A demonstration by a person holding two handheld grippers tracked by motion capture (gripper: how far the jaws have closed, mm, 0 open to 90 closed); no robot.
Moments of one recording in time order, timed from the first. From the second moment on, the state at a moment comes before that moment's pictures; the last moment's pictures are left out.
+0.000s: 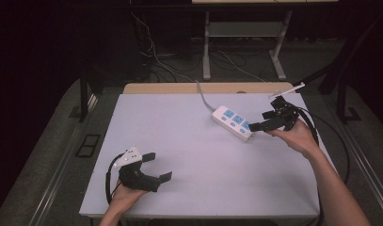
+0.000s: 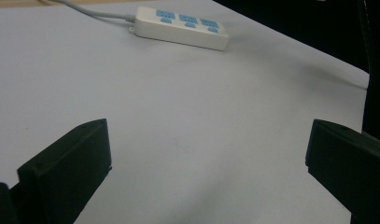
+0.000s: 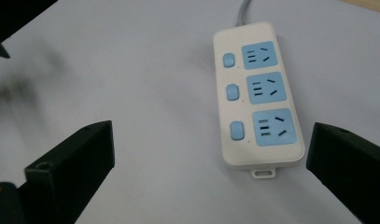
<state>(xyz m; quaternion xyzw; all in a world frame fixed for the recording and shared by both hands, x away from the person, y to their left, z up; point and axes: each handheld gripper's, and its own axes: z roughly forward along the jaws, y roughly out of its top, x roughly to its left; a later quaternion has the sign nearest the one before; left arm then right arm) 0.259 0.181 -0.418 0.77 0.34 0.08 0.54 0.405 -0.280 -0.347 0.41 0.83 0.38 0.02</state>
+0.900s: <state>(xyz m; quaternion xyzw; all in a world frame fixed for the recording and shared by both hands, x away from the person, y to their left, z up) 0.260 0.185 -0.417 0.77 0.34 0.09 0.54 0.437 -0.280 -0.363 0.41 0.82 0.39 -0.01</state>
